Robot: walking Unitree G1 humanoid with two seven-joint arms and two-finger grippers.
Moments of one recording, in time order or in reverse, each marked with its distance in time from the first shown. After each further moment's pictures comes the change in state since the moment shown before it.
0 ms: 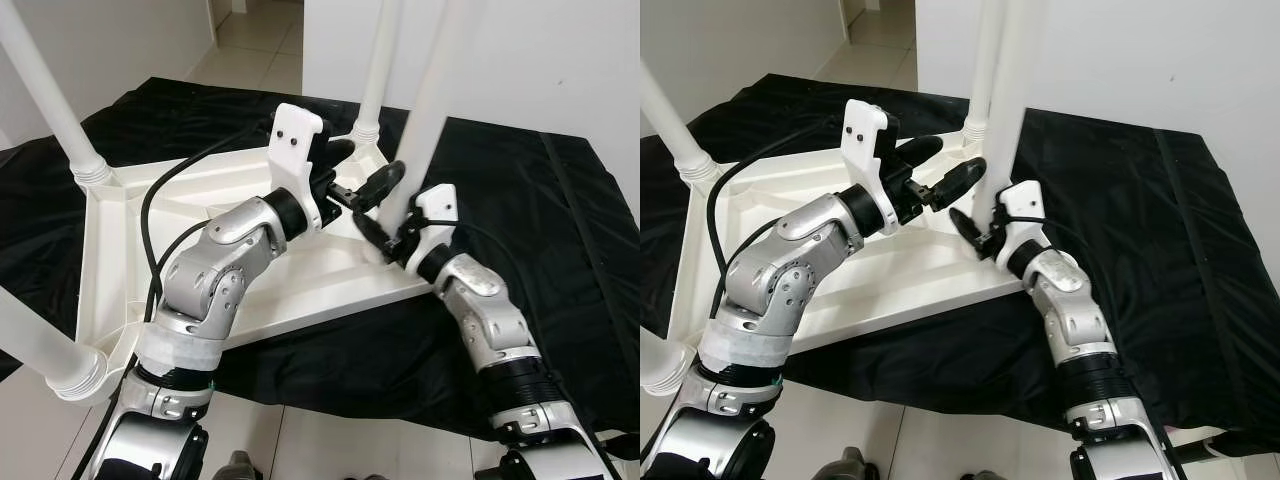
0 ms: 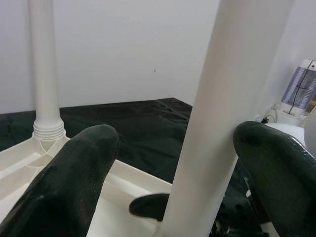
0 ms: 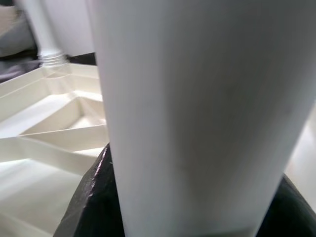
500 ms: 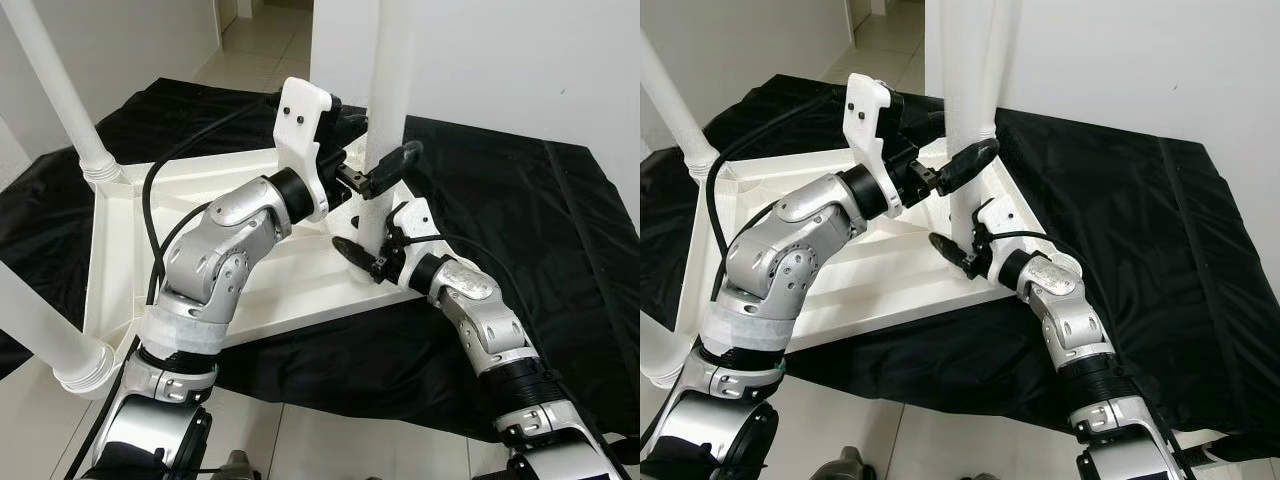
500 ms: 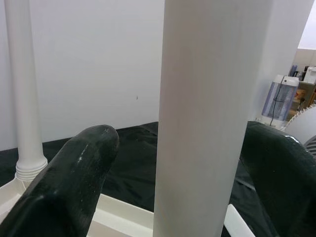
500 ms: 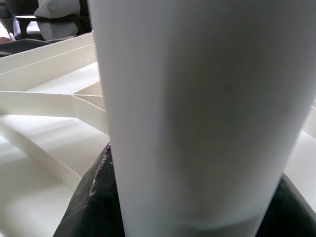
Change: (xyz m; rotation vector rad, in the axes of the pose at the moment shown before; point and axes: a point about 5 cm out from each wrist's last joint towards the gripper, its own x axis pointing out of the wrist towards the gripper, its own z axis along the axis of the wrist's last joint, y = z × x) left arm 0.009 -0.006 0.020 0.032 -0.071 -0.094; right arm -0.002 0.009 -0.007 -0.085 0.081 0.177
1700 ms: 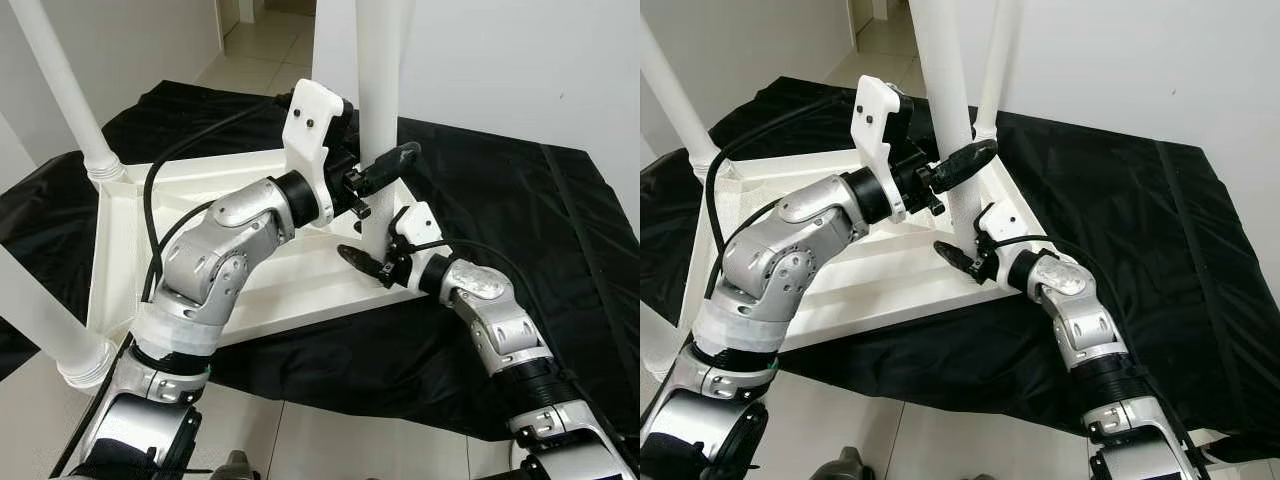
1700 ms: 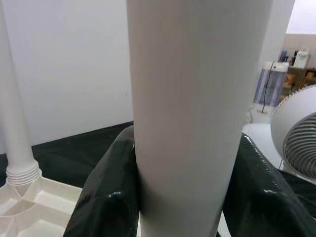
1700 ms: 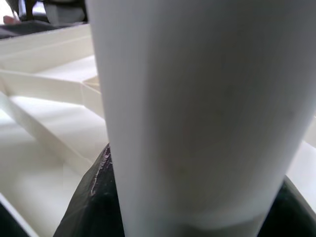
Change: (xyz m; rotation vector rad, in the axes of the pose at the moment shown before) left arm 0.004 -0.009 0.004 0.031 0.049 -0.068; right arm -0.002 0.001 0.004 -0.056 0.022 0.049
